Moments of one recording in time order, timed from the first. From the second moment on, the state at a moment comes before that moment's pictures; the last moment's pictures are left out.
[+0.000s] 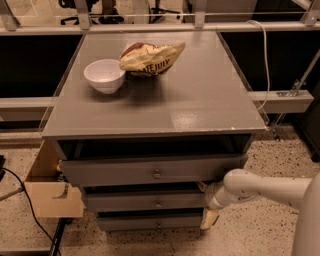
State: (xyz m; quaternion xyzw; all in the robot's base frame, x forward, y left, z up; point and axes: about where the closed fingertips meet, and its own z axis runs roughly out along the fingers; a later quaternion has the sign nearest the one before) arm 0.522 -0.161 0.390 -0.71 0.66 0.08 0.22
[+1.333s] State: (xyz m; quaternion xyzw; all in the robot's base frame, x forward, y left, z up) arm 0.495 -0.176 0.390 -0.70 0.68 0.09 0.18
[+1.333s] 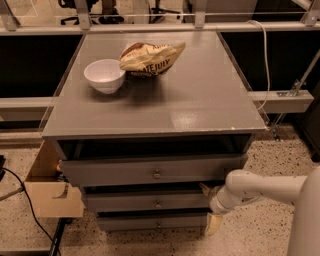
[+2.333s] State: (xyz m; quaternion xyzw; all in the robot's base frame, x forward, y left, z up) arm 0.480 -0.185 0.390 -0.70 0.69 0.12 0.14
